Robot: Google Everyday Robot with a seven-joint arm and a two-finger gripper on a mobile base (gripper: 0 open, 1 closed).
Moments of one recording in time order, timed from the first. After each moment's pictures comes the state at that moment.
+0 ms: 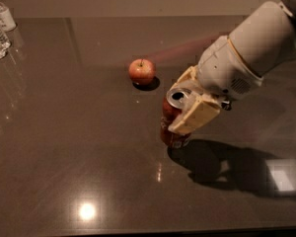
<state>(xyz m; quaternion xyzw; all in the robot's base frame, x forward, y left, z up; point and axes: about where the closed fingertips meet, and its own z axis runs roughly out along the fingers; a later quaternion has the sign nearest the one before) 0.421 -0.061 0.932 -0.68 0.66 0.19 0.25</state>
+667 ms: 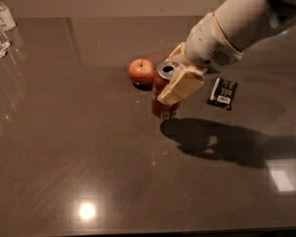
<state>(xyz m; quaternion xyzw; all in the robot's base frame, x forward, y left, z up) 0.484 -0.047 0.948 -0.66 0.67 0.18 0.28</state>
